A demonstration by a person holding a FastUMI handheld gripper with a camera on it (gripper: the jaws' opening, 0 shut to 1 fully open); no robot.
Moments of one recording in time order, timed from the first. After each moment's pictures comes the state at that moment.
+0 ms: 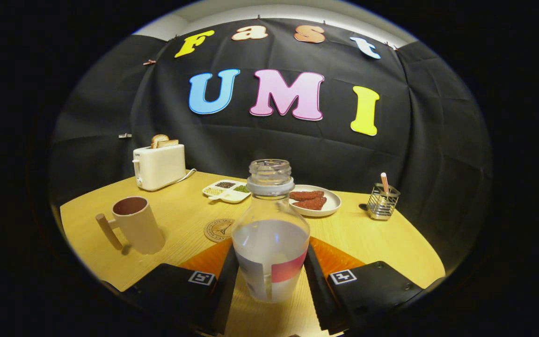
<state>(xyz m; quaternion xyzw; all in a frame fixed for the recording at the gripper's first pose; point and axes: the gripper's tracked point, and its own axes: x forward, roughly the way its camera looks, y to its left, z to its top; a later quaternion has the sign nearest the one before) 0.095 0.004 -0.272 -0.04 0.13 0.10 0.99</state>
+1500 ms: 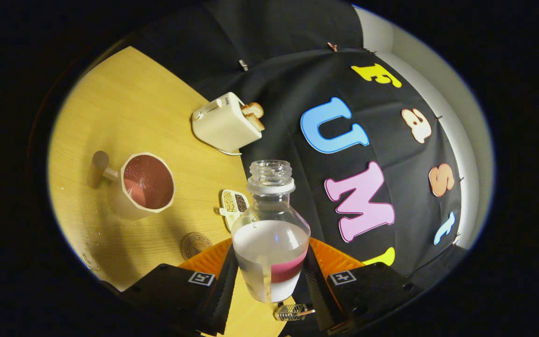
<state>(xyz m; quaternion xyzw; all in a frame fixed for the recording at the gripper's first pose) 0.142 0.144 -0.196 -0.54 0.00 0.22 0.81</state>
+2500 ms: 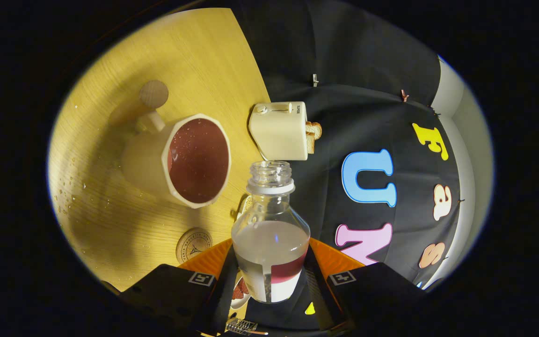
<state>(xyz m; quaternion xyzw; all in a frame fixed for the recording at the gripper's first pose) 0.151 0.184 -0.252 -0.69 -0.06 0.28 0.66</state>
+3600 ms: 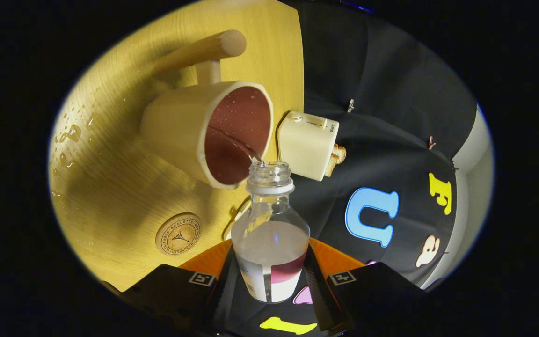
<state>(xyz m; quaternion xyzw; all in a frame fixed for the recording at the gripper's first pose) 0.160 0.197 -0.268 -0.77 -0.12 0.32 0.54</state>
